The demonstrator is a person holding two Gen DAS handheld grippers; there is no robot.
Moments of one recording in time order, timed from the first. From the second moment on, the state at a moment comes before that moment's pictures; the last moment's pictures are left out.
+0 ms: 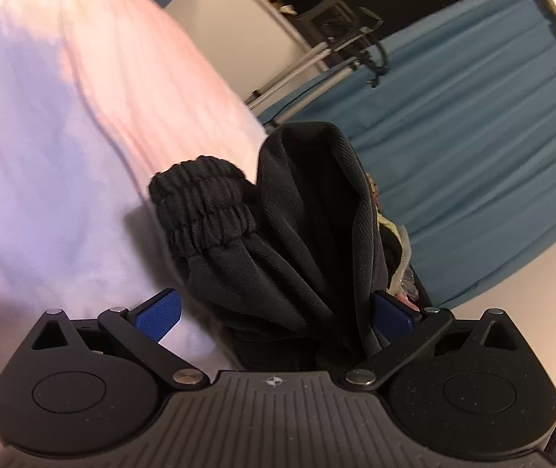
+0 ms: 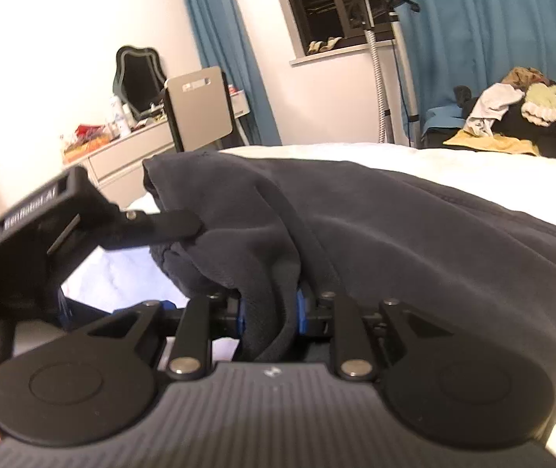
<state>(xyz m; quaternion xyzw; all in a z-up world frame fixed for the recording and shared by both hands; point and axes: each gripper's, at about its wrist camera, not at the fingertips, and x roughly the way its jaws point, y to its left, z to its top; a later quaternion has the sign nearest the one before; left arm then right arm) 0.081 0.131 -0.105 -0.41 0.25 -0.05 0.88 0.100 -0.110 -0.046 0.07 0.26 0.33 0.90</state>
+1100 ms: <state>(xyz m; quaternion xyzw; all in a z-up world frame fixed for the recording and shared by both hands) 0.130 0.122 -0.155 -0.52 0.27 -0.13 0.80 0.077 -0.084 -0.055 -0.09 0.22 0.35 0.91</state>
